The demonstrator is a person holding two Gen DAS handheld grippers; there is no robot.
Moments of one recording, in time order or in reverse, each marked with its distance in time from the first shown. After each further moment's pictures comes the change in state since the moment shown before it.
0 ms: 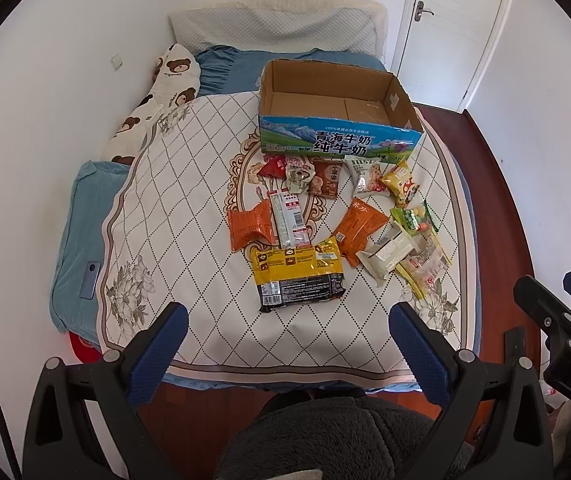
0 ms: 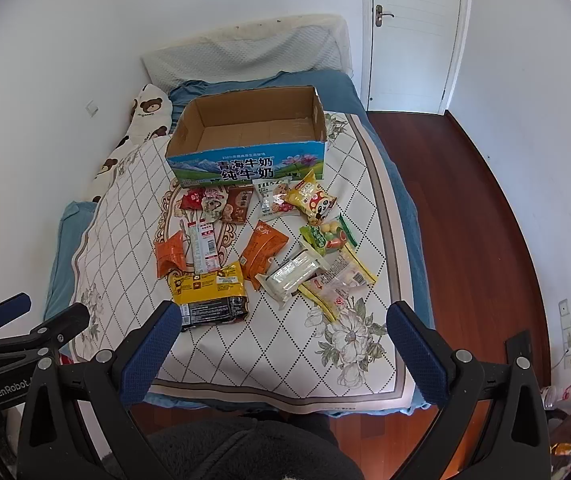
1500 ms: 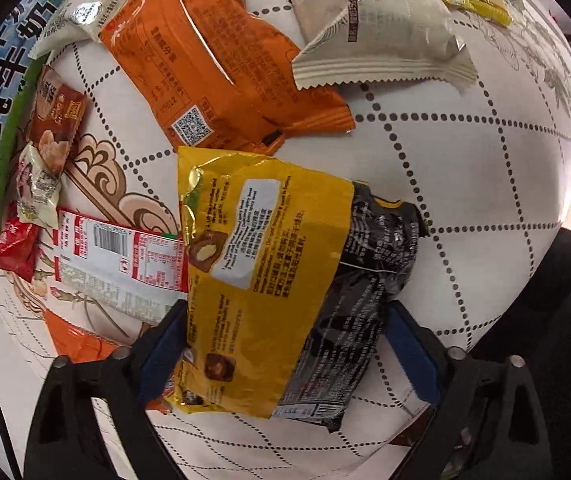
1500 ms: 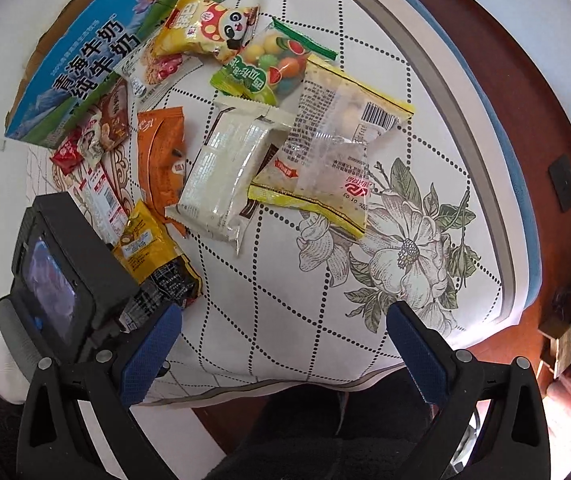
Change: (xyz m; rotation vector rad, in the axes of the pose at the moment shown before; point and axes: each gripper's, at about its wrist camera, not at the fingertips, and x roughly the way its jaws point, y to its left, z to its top) left arm 0.348 -0.089 -0.021 1.148 0.417 -0.052; right arm 0.261 -0.052 -0.064 0.472 0.432 0.033
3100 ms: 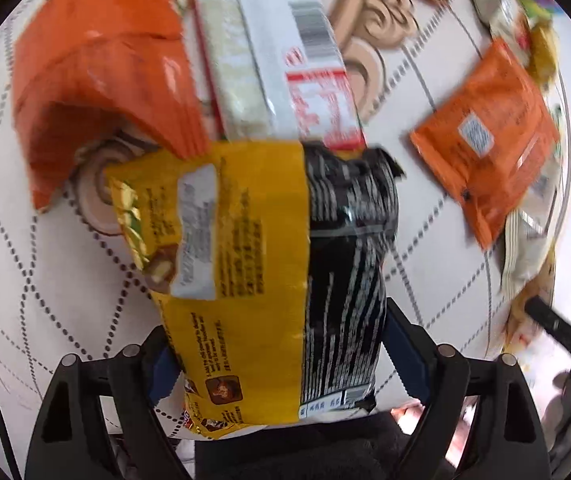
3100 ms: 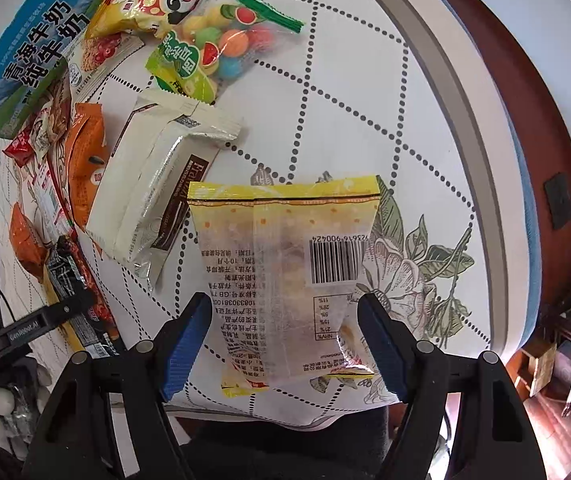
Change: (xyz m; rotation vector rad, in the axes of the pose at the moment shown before) left arm 0.082 0.019 0.017 -0.999 -0.042 -0.516; right arm 0.051 -0.057 0.059 -0.069 0.063 -0.037
